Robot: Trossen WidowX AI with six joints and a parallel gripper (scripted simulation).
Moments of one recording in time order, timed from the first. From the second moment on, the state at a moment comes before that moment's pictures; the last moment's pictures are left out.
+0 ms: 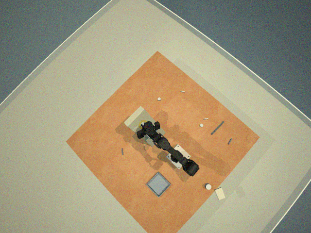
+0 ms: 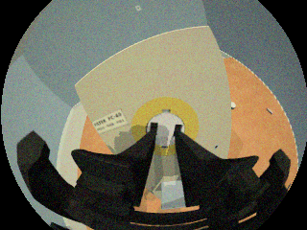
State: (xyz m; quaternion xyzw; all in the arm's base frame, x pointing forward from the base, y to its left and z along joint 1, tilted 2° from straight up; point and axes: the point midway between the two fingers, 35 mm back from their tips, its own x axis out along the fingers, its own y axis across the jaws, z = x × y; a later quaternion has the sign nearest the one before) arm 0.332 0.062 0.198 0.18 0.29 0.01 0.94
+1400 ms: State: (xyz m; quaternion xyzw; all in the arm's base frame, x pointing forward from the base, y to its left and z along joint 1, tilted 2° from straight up) arm 0.341 0.063 0.194 0.18 0.29 0.01 0.94
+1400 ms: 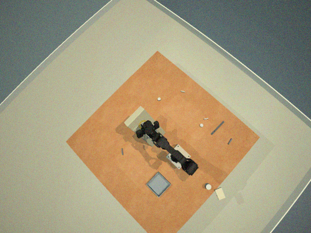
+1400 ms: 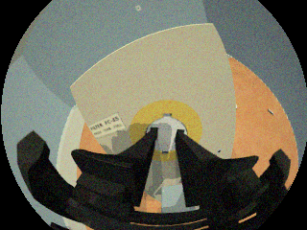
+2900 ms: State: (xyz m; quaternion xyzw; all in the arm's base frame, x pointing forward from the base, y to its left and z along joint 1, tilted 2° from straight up) arm 0.344 0.064 0.191 0.05 0.28 0.05 0.96
